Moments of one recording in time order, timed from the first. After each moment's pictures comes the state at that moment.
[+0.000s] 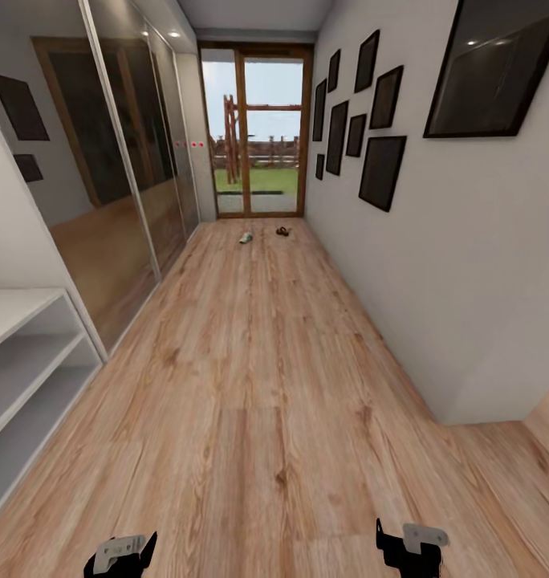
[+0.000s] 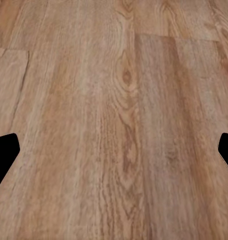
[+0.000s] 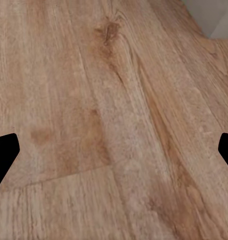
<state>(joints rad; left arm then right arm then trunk) -0.25 0.07 0.52 -0.41 -0.18 -0.45 -0.35 -0.40 -0.01 -0.14 -0.15 0.09 -0.56 -0.19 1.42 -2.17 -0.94</state>
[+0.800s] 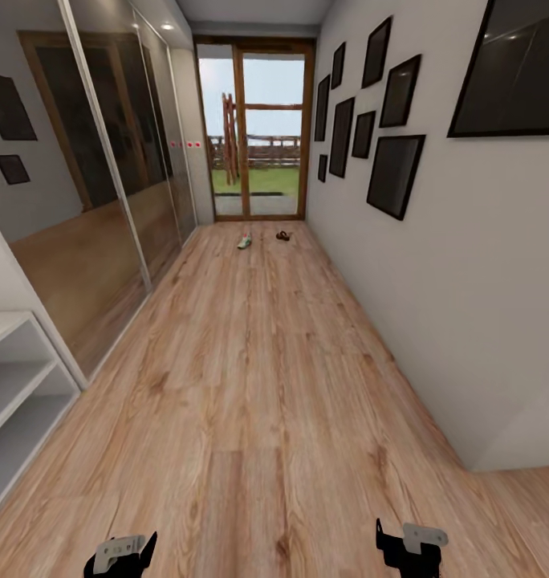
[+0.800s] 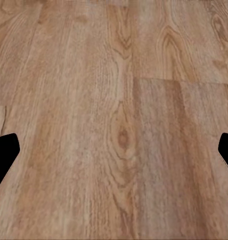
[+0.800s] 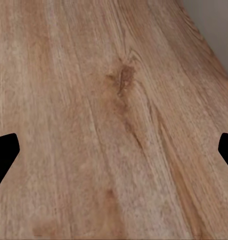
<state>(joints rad) -0.25 0.07 0.52 -0.41 -0.18 -0.45 -0.35 -0.40 -0.01 -0.14 -0.15 0.09 -0.56 -0.19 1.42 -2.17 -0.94</state>
